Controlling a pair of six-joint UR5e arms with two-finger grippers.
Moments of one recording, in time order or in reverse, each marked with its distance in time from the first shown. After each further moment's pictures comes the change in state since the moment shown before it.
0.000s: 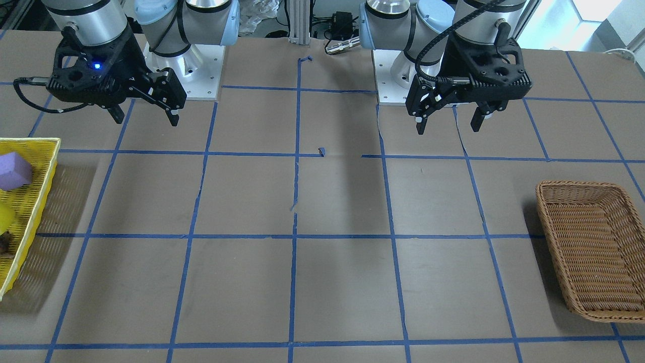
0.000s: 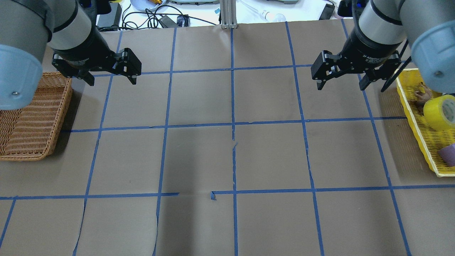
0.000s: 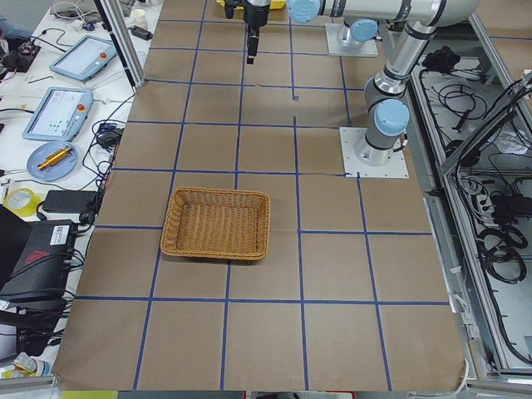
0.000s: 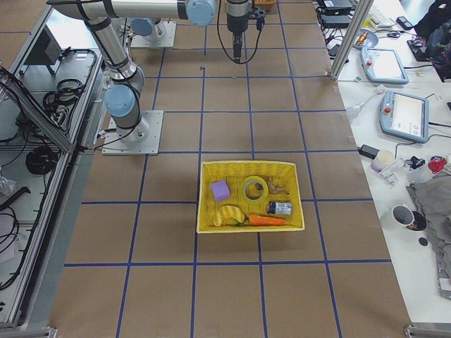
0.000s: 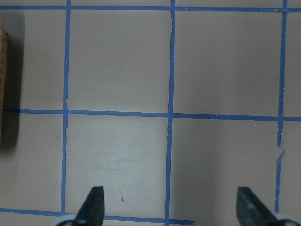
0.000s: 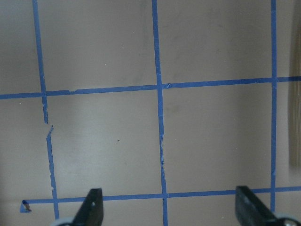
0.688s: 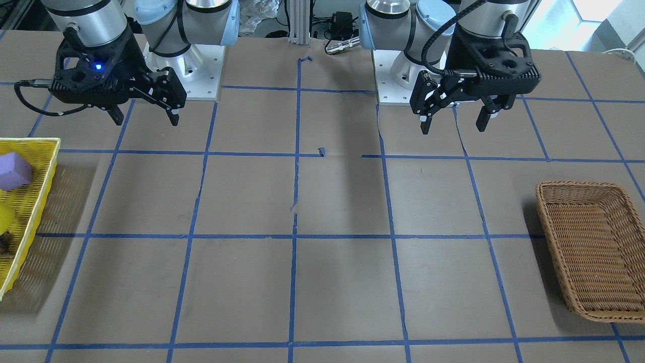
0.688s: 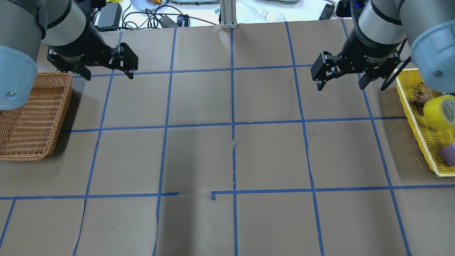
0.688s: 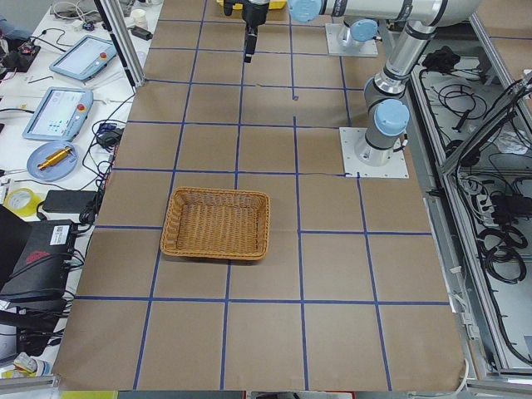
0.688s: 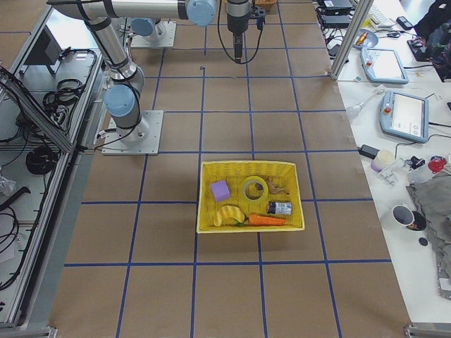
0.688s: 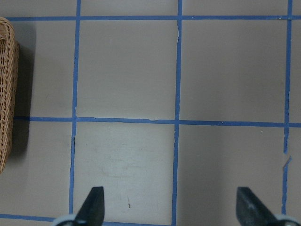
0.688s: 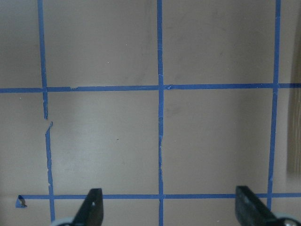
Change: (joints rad) left arm 0.005 0.010 -0.001 0.036 -0.006 -0.006; right arm 0.000 0.001 0.000 -0.002 0.001 -0.045
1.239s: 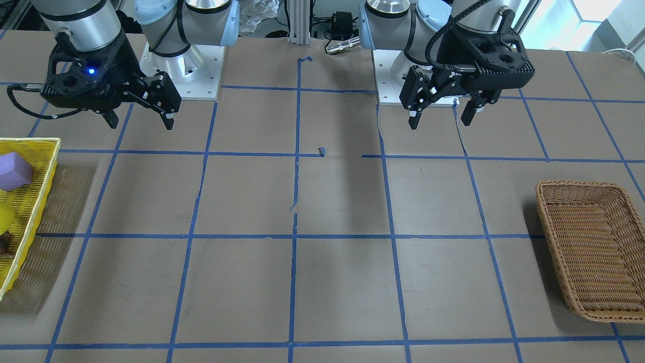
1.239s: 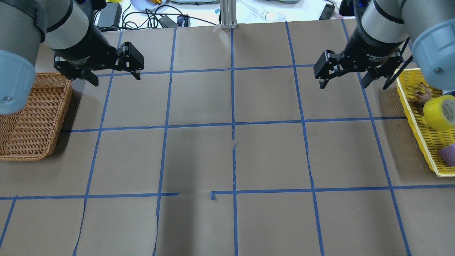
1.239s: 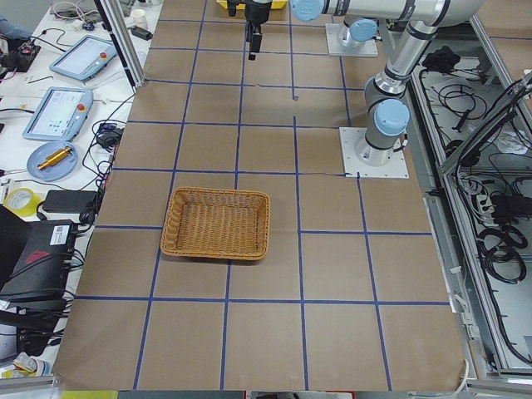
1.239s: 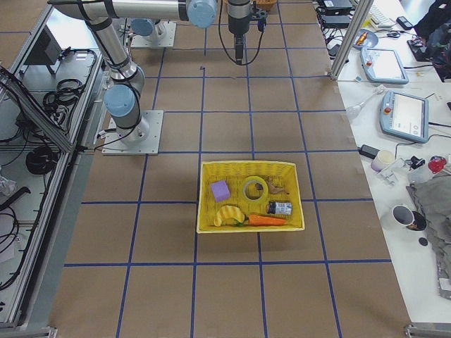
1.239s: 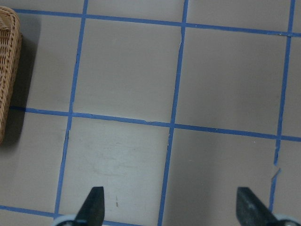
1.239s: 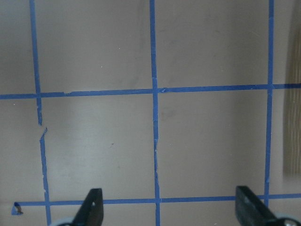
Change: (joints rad) left arm -0.005 0.014 0.000 -0.042 -0.121 -0.116; right arm -0.040 0.014 0.000 -0.016 -0.009 0.003
